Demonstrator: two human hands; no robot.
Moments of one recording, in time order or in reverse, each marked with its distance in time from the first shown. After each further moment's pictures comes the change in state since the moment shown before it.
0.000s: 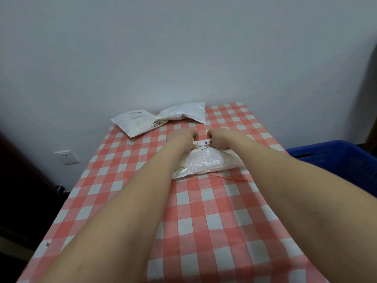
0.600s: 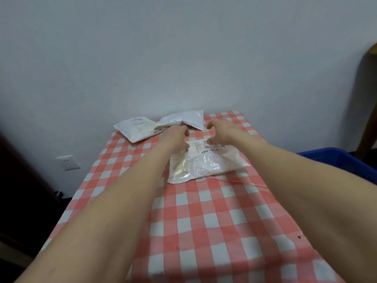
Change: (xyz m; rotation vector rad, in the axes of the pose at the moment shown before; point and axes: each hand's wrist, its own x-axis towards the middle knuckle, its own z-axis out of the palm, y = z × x) left_hand -0.025 -0.012 -0.023 -0.106 0.200 0.019; right_hand -0.029 0.010 -0.026 0.158 0.254 -0.043
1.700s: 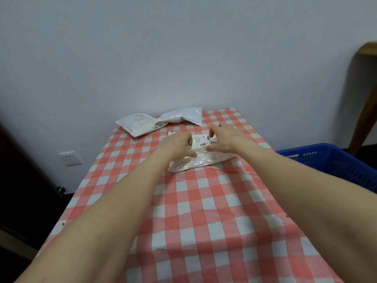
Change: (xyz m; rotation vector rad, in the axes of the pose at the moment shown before) left_hand -0.044 0.007 0.015 -0.008 -0.058 0.124; right_hand -0.050 0.007 0.016 -0.181 0.070 -0.075
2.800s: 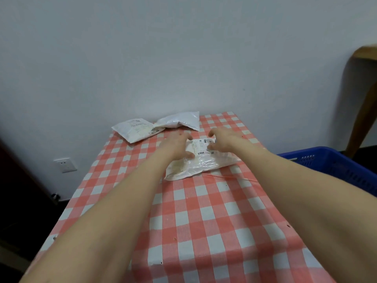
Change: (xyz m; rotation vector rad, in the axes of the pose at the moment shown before) left_hand 0.020 0.001 -0.008 0.026 -0.048 -0.055; right_hand 0.027 0.008 -0.003 0.137 -0.098 0.096
